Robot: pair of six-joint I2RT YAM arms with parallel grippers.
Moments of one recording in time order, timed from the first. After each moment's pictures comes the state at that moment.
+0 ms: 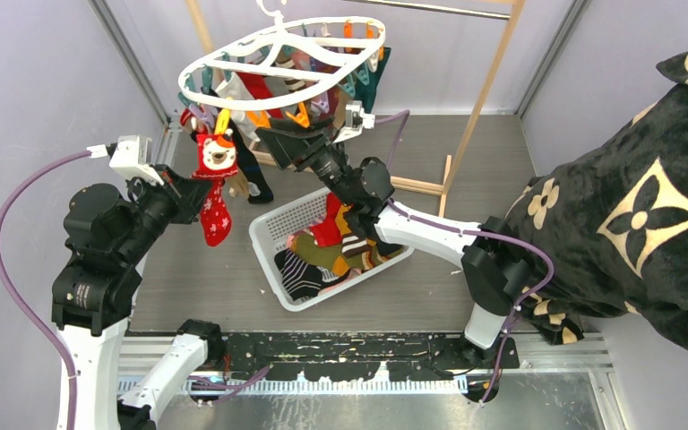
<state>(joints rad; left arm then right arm) -0.18 0.76 1.39 -0.81 0.13 -0.32 0.90 1.73 1.28 1.17 -0.02 0.72</state>
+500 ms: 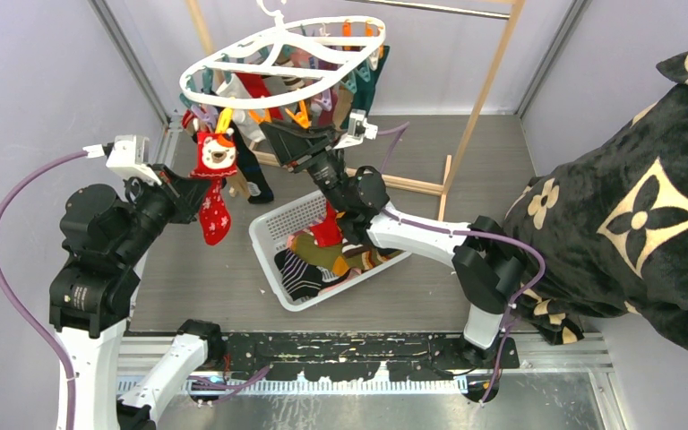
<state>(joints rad) -0.18 0.76 1.41 -0.81 0.13 -0.32 0.94 1.77 1.28 1.28 0.11 0.71</state>
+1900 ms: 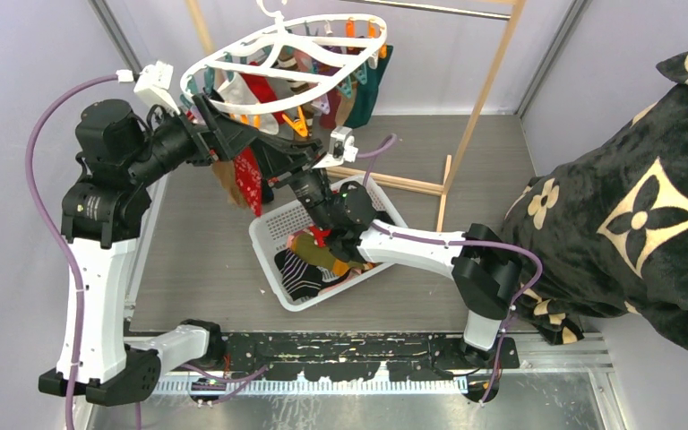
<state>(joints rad) -0.18 1.12 1.75 -0.80 0.41 -0.48 1.08 1.77 1.29 1.27 0.26 0.42</state>
